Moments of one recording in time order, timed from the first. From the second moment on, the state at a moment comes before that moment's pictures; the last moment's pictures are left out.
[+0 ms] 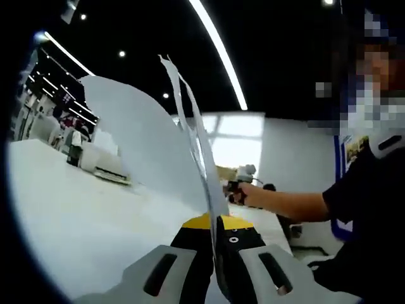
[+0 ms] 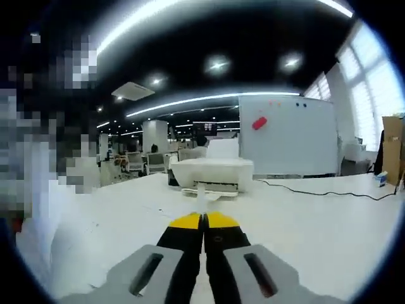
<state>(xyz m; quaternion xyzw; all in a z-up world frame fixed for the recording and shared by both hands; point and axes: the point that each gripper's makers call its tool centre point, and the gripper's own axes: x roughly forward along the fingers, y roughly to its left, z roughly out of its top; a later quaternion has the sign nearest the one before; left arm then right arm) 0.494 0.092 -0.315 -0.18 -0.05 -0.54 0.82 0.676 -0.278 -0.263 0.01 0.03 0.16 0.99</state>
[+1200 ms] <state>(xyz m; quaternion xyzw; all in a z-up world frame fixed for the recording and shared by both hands) 0.496 0.093 -0.318 -0.19 -0.04 -0.53 0.83 0.564 -0.262 -0.129 -0.05 -0.09 0.19 0.98</state>
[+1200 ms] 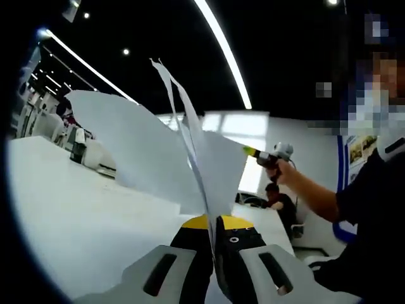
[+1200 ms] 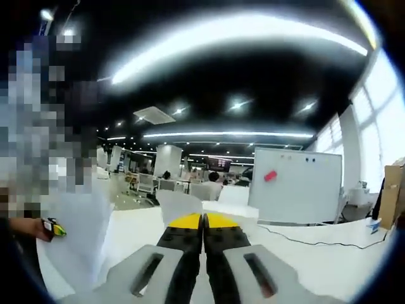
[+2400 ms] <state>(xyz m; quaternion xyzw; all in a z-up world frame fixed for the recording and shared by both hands) 0.496 0.093 -0.318 -0.18 -0.04 -0.53 0.83 0.460 -0.218 -0.068 -0.09 -0.15 0.23 0.96</state>
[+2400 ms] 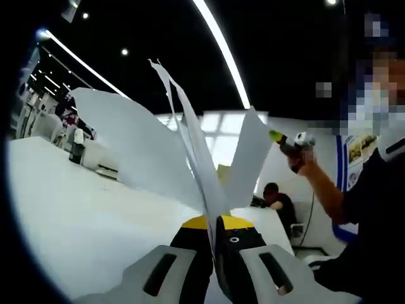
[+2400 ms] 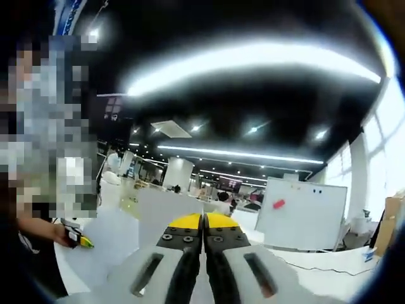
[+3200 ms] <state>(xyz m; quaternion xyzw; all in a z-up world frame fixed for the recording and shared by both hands) 0.496 0.093 -0.318 -0.18 -0.04 -0.53 0.83 0.403 -0.196 -0.058 -0.07 -0.16 0.28 0.94</state>
